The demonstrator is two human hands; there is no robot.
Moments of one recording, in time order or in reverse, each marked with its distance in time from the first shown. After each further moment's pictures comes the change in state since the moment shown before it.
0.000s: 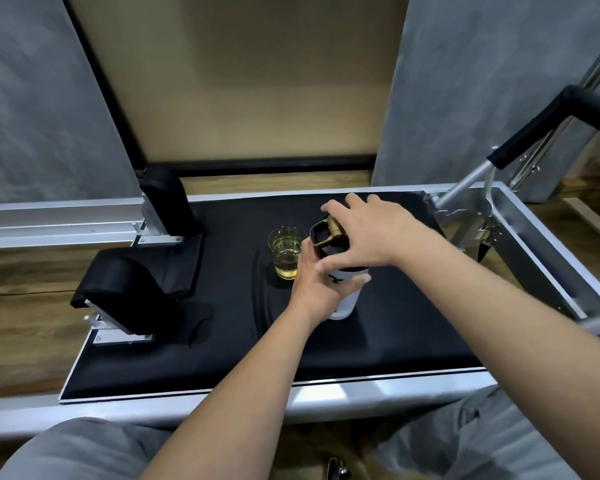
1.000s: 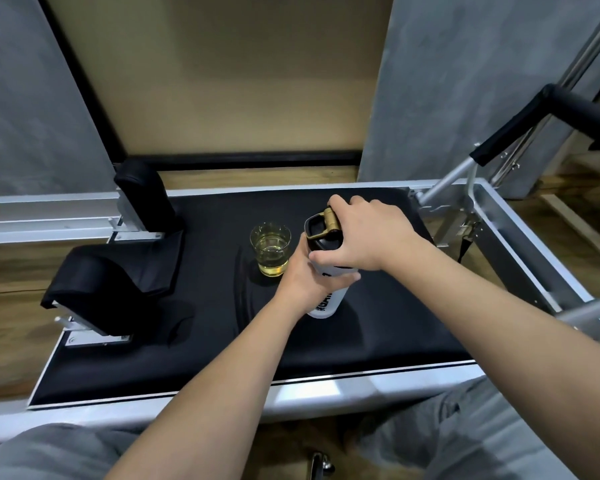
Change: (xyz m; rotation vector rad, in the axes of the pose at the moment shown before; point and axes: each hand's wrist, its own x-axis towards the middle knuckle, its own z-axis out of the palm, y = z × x) left_hand 0.011 -0.003 0.004 -0.070 -0.151 0.072; right_hand -0.010 0.011 0.017 0.048 0.113 0.123
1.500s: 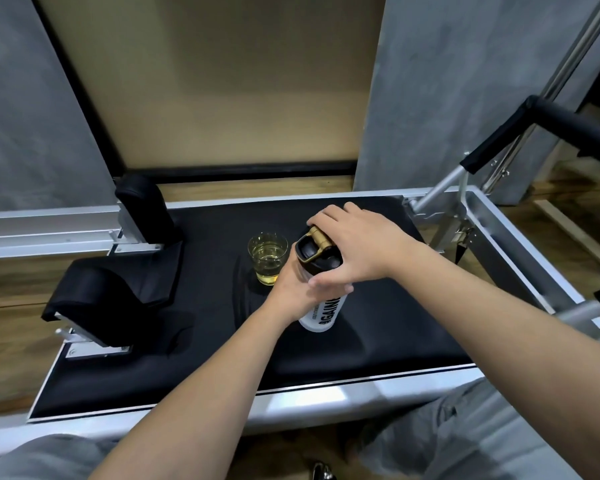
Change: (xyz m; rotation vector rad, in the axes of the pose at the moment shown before) left_hand -0.008 0.030 -0.008 -0.046 -0.102 0.038; right_hand -0.004 0.011 -0.005 -0.018 -0.012 -0.302
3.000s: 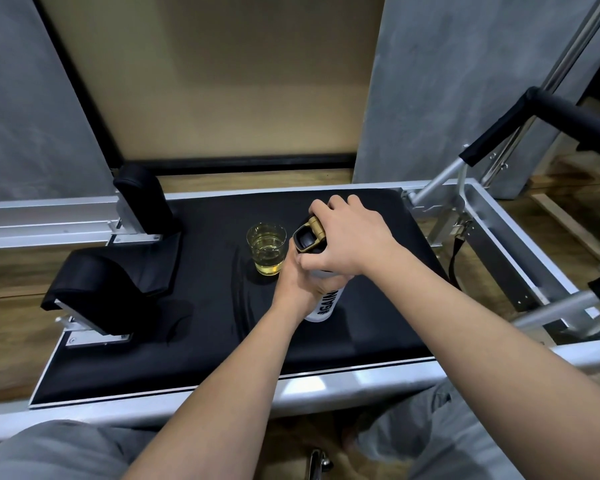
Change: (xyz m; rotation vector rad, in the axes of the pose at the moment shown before) left_hand 0.010 -0.022 0.017 -0.988 0.143 -0.266; right_hand 0.003 -0.030 0.006 0.097 0.063 0.299
